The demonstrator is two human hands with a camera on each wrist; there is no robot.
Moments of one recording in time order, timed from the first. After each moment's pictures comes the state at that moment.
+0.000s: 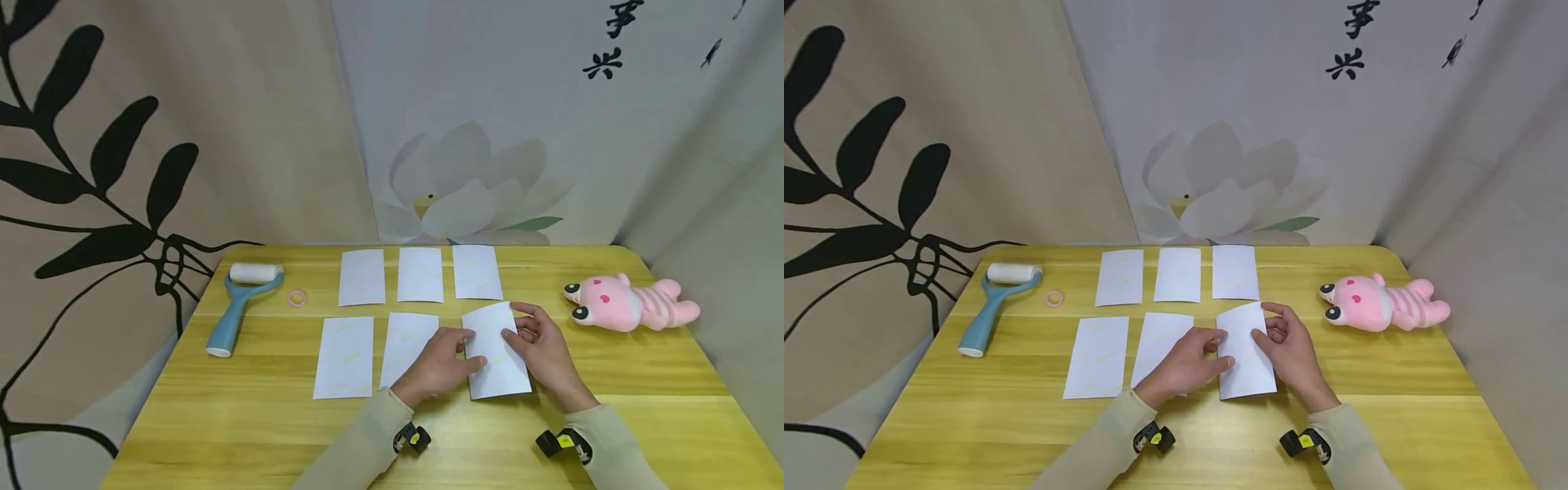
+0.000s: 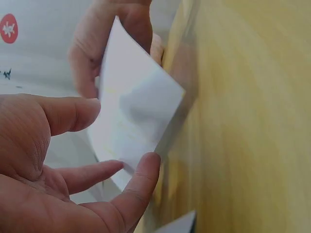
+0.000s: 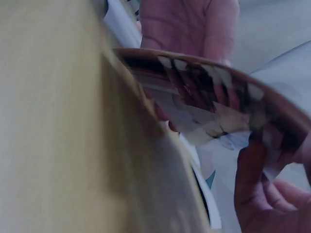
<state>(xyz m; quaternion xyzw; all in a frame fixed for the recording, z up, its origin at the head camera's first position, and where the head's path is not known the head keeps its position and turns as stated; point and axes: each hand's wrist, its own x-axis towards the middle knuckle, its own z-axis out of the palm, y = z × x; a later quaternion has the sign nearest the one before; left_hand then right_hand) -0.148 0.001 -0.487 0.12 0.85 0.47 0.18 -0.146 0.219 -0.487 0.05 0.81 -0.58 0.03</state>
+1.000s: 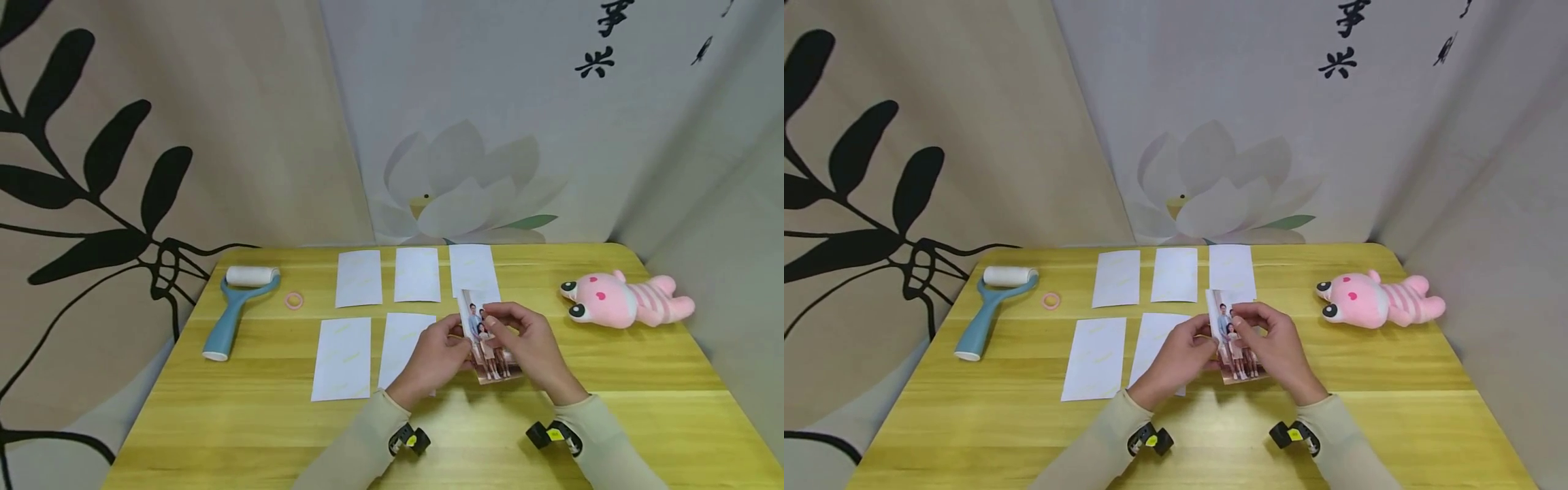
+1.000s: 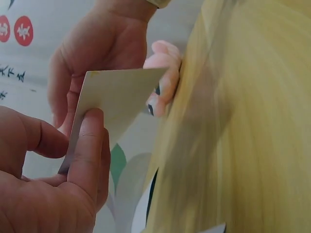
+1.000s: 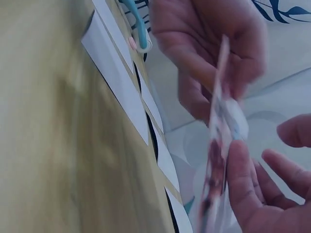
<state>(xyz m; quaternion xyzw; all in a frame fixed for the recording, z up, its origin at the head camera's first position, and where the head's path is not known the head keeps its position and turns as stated) -0.148 0.002 -0.471 0.09 0.69 0.70 0.19 -0.143 0.198 -0.465 -0.06 0.78 -0.62 0.00</state>
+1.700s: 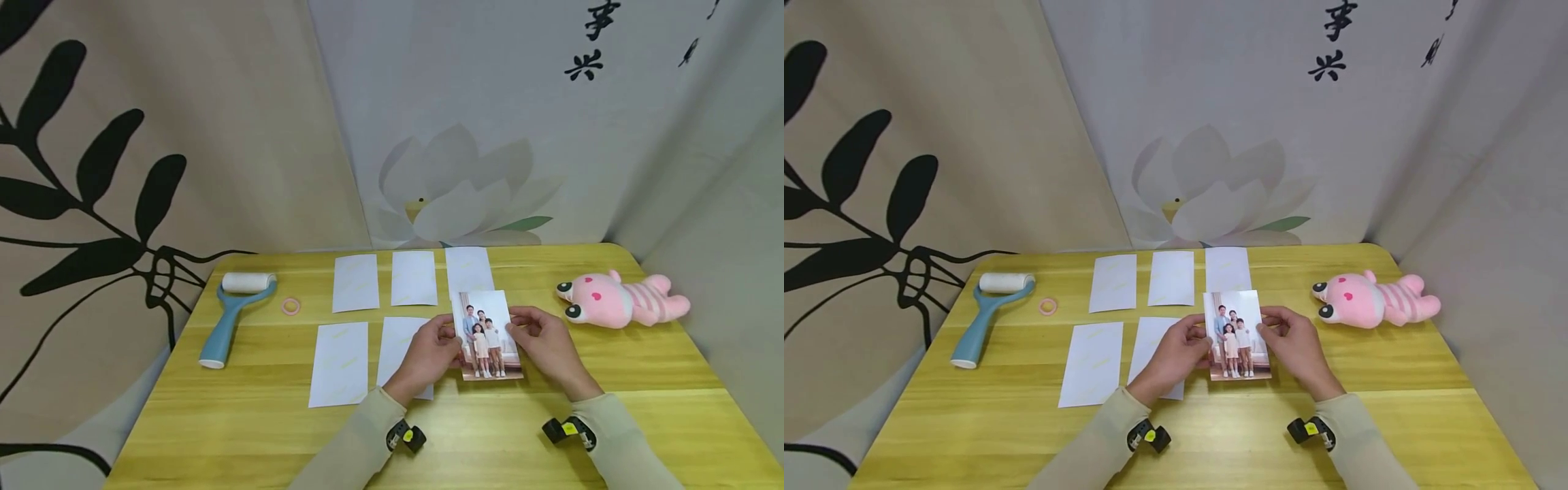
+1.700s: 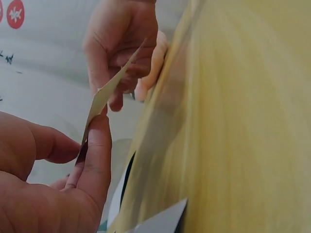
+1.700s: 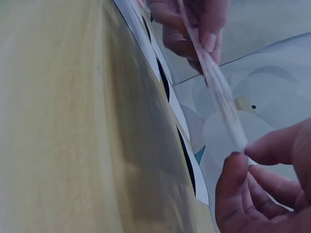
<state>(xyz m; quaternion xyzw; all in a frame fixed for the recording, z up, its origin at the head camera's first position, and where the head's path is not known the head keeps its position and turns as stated) -0.163 -0.001 -0.494 0.06 0.70 0.69 0.18 -0.157 0.240 -0.486 0.03 0.87 -0.49 0.00</state>
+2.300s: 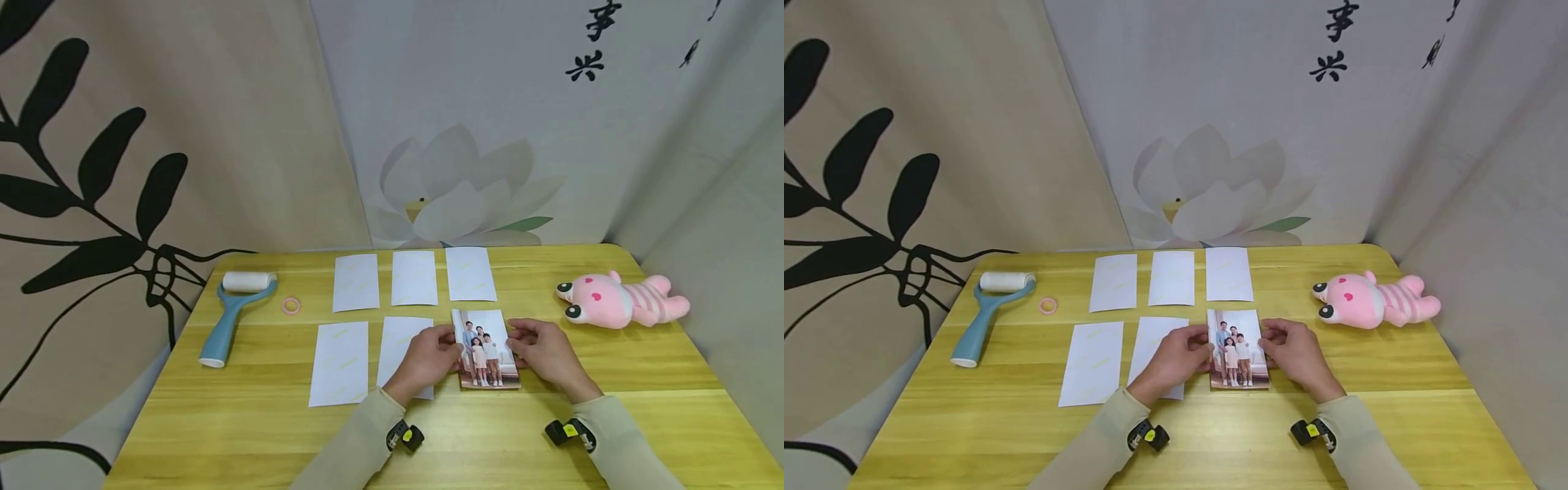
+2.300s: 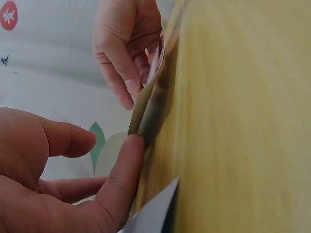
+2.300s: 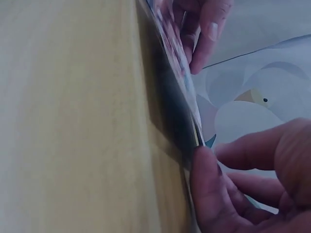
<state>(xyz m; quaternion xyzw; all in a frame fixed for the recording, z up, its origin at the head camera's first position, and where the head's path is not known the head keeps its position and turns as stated) -0.159 -0.004 -0.501 0.07 0.77 0.60 0.18 -0.154 0.244 -0.497 0.05 0.87 -0.48 0.11</state>
